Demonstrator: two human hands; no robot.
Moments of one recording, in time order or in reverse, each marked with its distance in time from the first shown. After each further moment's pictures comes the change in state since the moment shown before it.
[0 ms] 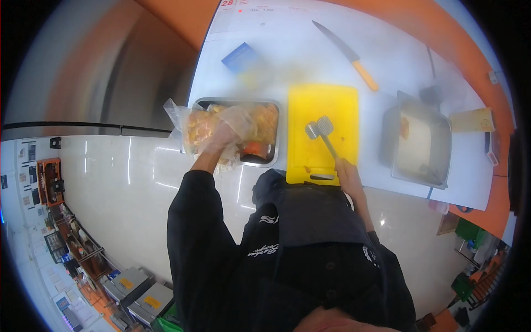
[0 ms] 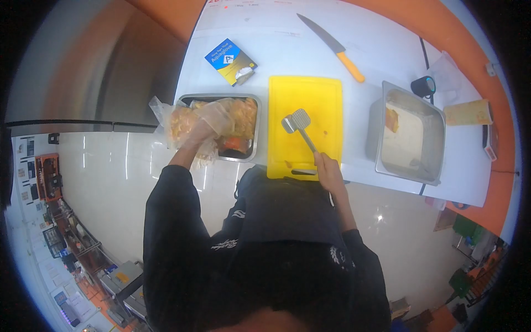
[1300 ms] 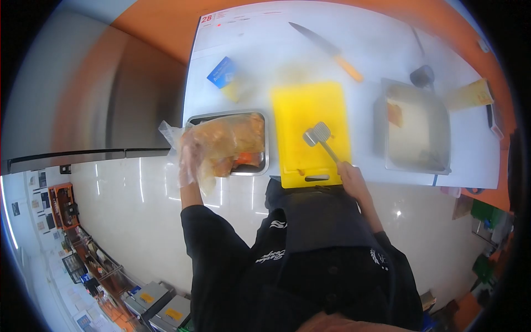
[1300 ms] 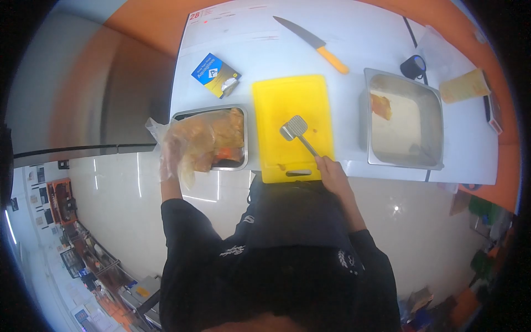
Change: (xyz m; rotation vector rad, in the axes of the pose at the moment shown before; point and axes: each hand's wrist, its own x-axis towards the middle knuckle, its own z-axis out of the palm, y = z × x) left_hand -0.064 -0.048 -0.014 -1.194 0.471 -0.040; right_hand -0.017 0.016 -0.029 0.011 0.011 0.036
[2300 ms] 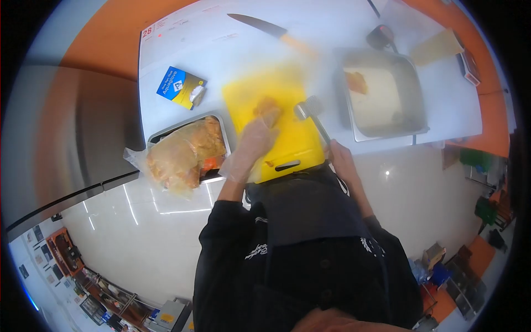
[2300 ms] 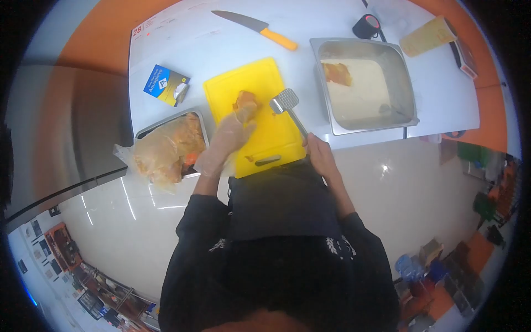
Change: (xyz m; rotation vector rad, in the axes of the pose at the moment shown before) left_hand -0.055 0.008 0.274 0.796 -0.667 0.513; right_hand -0.023 0.032 -0.026 0.303 0.215 0.210
